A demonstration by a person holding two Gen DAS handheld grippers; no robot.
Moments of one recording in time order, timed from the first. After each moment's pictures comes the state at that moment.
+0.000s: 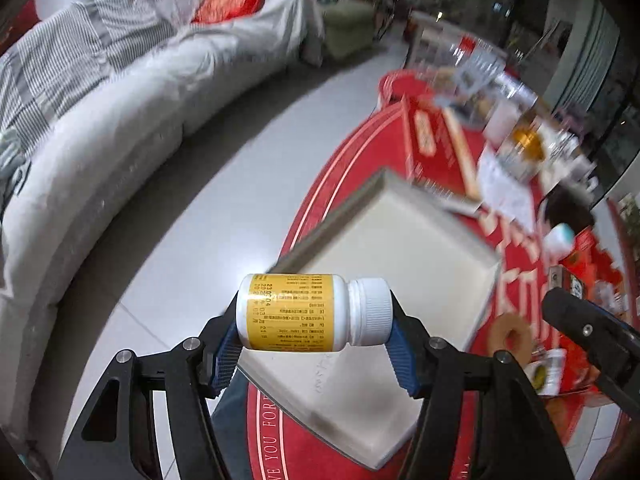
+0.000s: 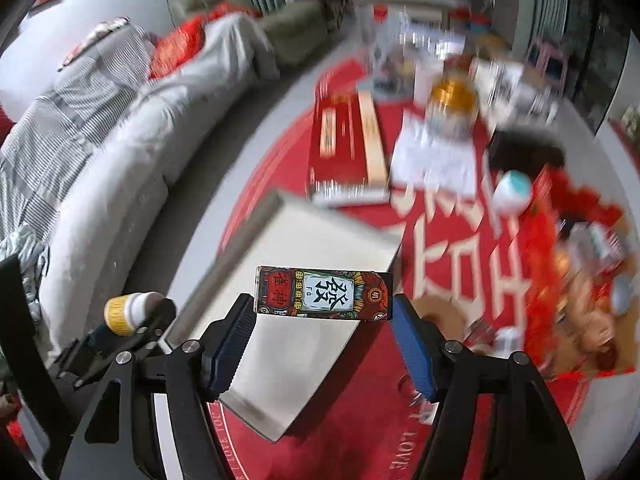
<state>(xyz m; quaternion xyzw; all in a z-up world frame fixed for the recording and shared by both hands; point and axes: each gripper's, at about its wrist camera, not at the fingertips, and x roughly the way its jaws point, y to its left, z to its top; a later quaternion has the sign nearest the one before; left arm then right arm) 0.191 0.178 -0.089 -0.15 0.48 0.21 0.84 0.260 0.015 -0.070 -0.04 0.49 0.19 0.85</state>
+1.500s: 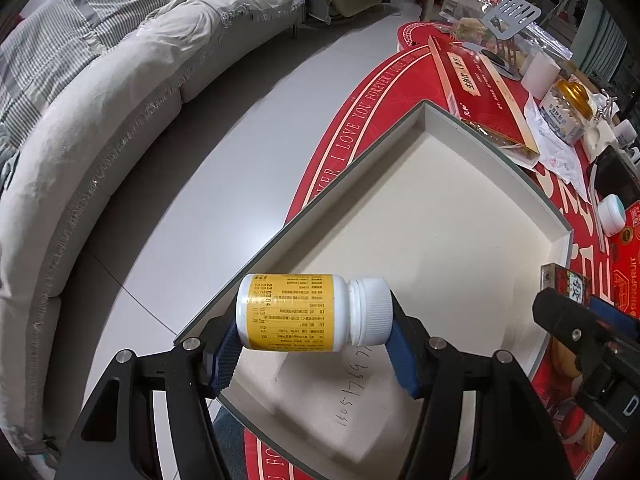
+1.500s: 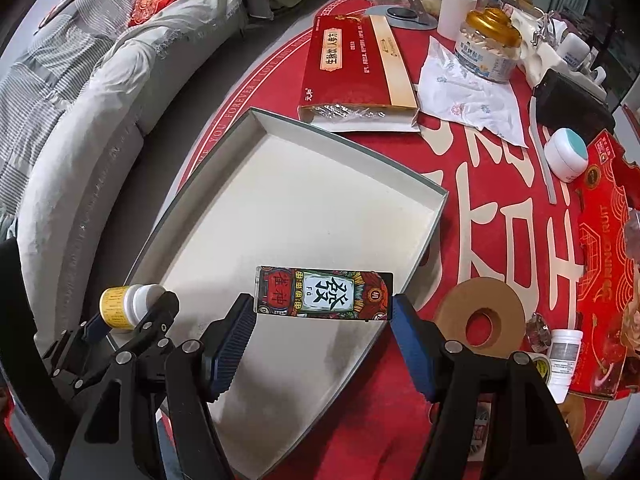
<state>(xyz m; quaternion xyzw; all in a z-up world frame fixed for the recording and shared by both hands) 0.219 0.190 -0.164 -0.14 0.54 0.22 0.80 0.301 0.047 -0.159 -0.08 0.56 0.17 0.81</state>
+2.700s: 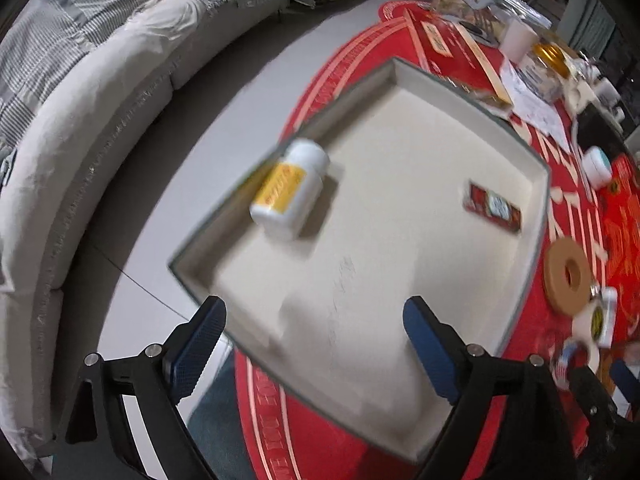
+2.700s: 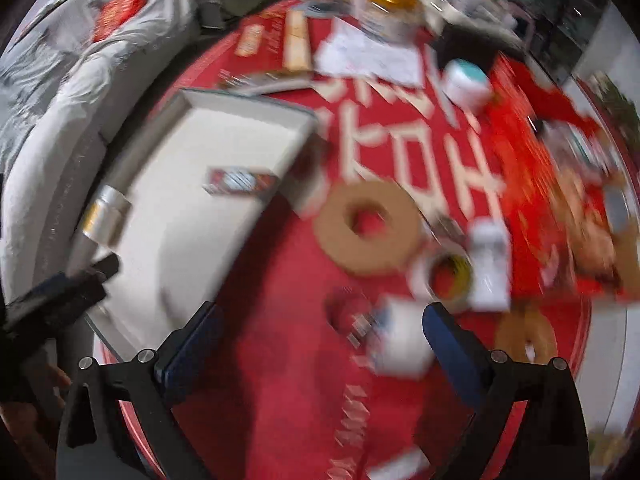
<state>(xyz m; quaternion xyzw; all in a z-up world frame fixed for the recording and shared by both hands) 0.181 0.155 -0.166 -0.13 0.56 0.19 0.79 0.227 -0.057 -0.169 -0.07 0.55 0.09 0.83</state>
